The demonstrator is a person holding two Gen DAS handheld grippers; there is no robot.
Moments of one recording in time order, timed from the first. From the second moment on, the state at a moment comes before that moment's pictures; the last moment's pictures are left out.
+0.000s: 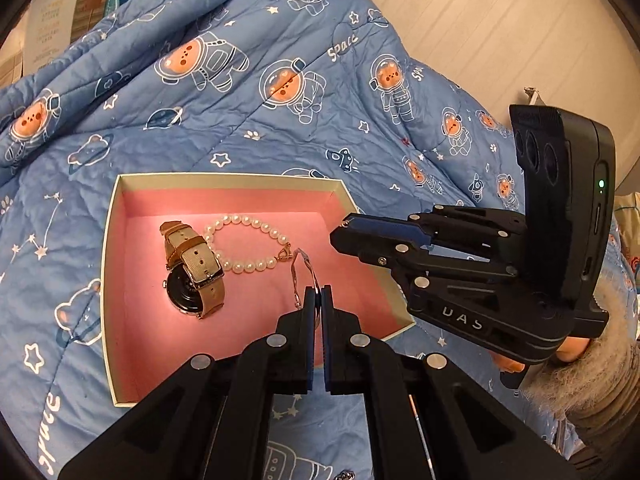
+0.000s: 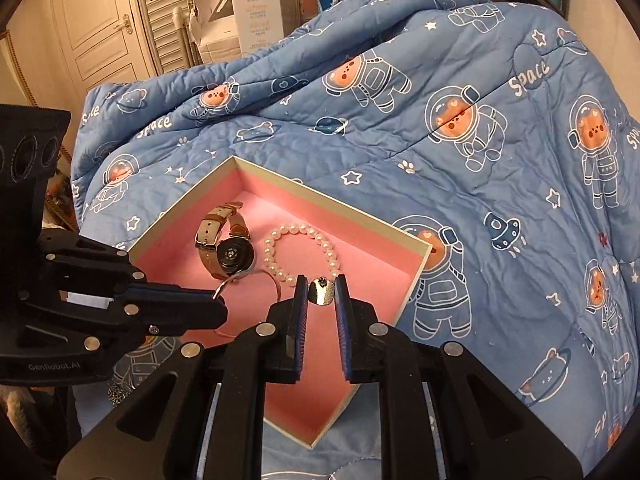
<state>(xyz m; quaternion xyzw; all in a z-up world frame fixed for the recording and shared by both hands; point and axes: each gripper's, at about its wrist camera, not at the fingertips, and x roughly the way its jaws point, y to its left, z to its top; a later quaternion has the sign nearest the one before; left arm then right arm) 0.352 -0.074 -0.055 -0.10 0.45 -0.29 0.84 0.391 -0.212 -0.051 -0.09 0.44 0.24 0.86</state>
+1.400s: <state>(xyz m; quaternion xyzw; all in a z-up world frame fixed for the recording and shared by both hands) 0.319 -0.076 -0.045 0.00 0.42 -0.24 0.88 0.447 -0.172 -0.085 -0.04 0.53 0.23 0.82</state>
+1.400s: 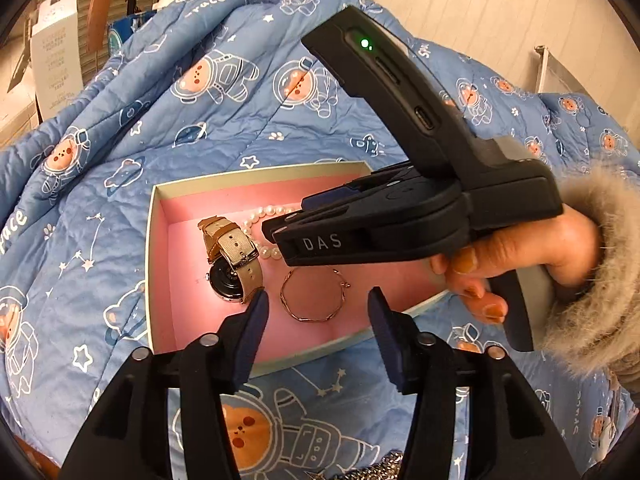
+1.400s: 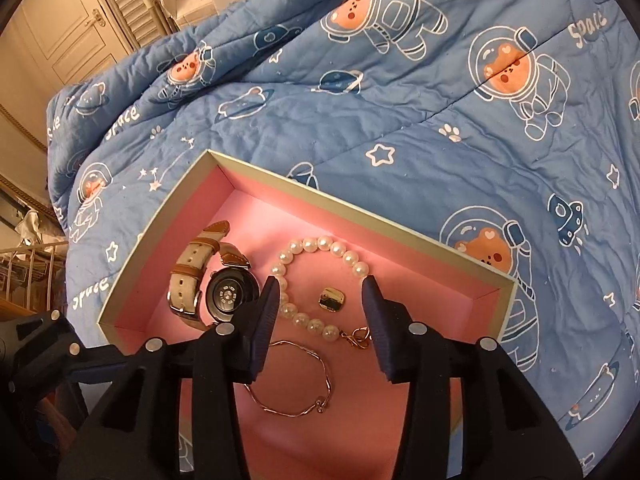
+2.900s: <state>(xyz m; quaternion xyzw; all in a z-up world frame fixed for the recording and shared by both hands) 0.152 -0.039 -0.095 -0.04 0.40 -0.17 0.90 0.181 -0.224 -0.108 -0.03 0.43 0.25 0.87</state>
